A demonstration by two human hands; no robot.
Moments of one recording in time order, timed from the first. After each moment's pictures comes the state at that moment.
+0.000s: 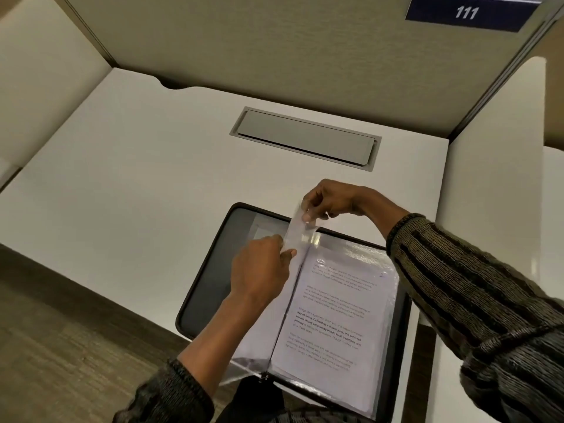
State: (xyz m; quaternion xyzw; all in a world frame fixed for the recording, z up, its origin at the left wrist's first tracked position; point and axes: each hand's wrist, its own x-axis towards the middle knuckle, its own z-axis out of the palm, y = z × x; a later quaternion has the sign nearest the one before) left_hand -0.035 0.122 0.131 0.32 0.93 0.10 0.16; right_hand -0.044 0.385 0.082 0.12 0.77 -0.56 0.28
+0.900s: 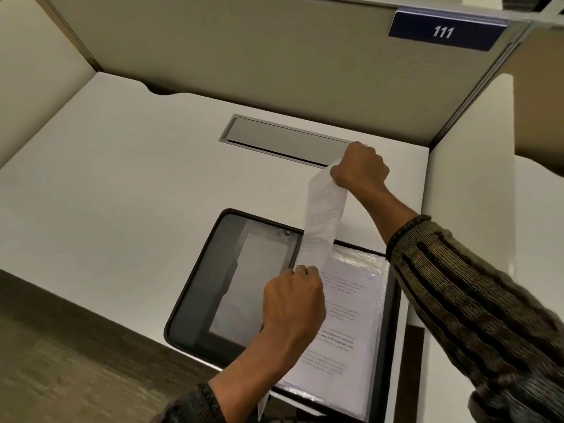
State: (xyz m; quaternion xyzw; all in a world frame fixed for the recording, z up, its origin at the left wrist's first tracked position) left_hand 0.040 0.134 0.116 0.40 0.89 0.14 0.15; right_hand -0.041 0.384 0.164 0.48 0.86 -0.19 0.01
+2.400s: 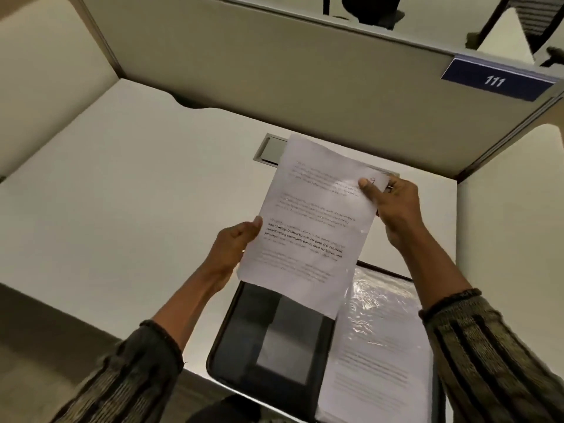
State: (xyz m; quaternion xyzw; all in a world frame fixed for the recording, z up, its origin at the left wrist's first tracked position) left_hand -0.236 0.028 0.103 0.11 0.70 0.57 0.41; right_hand -0.086 0.311 0.158 0.41 0.63 -0.61 -0.25
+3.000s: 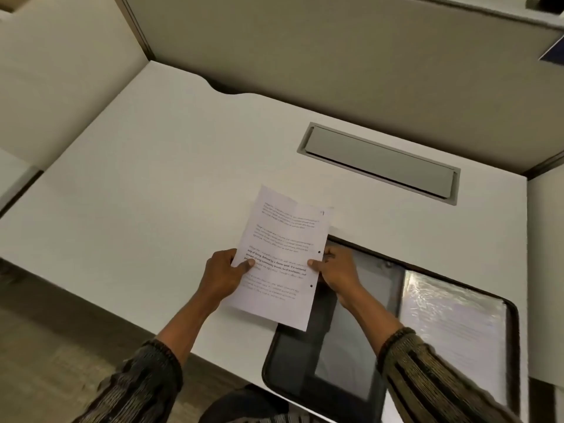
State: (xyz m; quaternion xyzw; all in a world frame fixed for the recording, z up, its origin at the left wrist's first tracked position) left_hand -0.331 -0.093 0.007 0.09 0.83 0.41 0.36; right_hand -0.174 0.130 -0.005 0.49 0.61 -0.63 0.02
